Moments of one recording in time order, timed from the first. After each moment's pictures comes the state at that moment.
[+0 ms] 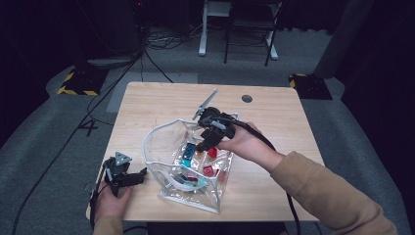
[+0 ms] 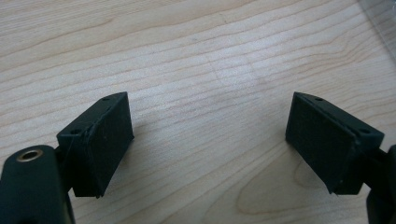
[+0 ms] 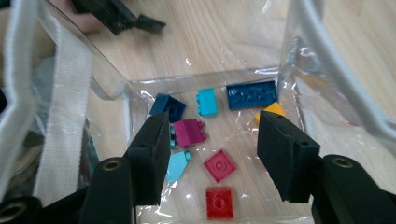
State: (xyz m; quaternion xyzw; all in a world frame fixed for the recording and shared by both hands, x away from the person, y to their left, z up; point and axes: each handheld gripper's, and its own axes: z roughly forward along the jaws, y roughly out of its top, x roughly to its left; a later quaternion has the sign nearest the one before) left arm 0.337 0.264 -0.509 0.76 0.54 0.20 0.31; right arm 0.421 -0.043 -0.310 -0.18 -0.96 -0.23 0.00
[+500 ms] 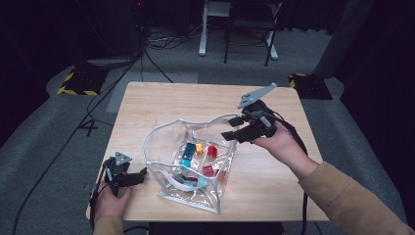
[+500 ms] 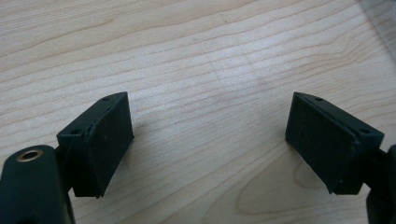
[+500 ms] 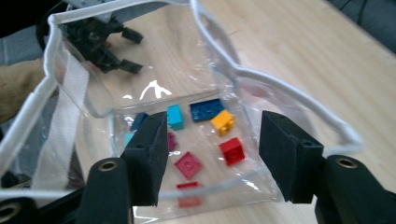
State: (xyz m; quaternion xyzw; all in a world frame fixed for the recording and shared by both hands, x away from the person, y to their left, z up) left arm 0.337 0.264 -0.509 0.76 0.54 0.20 0.31; right arm 0.409 -0.141 -0.278 -0.21 -0.91 -0.36 -0.06
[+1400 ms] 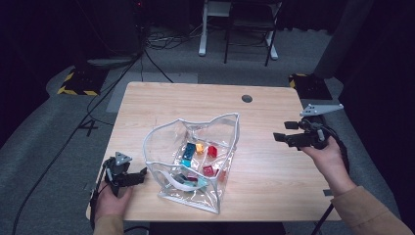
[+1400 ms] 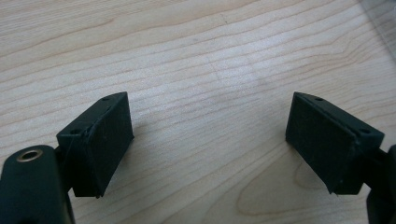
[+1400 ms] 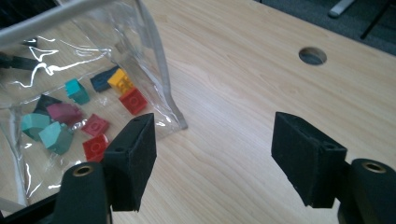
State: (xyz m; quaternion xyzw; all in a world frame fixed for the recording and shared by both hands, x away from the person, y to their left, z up) left arm 0.337 0.263 -0.508 0.76 0.54 0.20 0.31; right arm 0.410 -0.292 -0.326 -0.36 -0.83 -0.39 -0.14
